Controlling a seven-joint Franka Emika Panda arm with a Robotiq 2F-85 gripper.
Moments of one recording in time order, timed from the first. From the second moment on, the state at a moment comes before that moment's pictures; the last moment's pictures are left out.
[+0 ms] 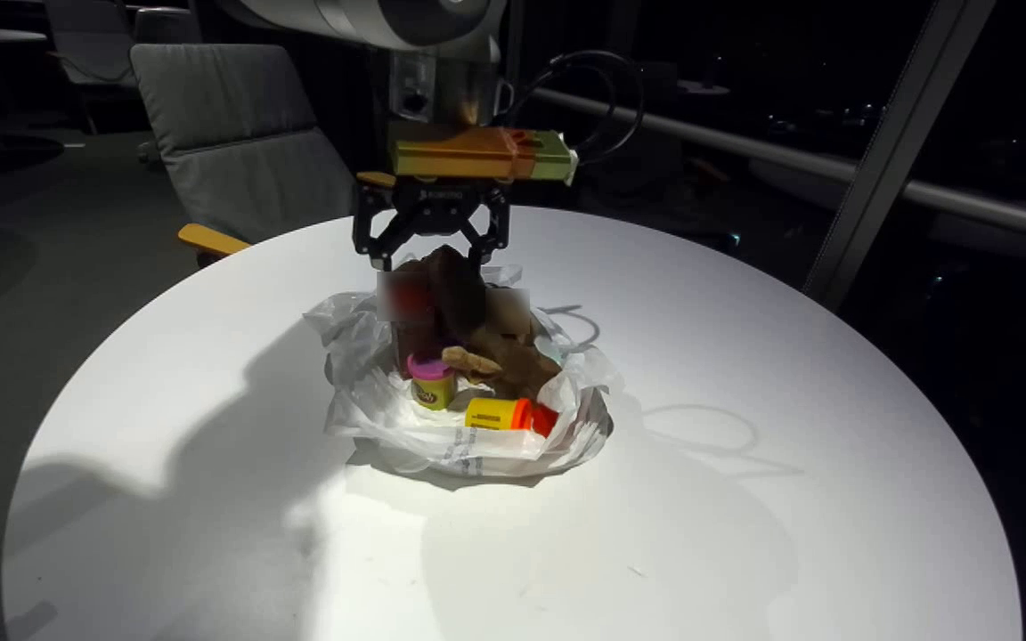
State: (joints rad) arm -0.04 0.45 0.11 -1.98 -0.01 2.42 -0.81
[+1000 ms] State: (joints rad) arm -0.04 0.39 0.10 -2.02 -0.08 2.54 -0.71
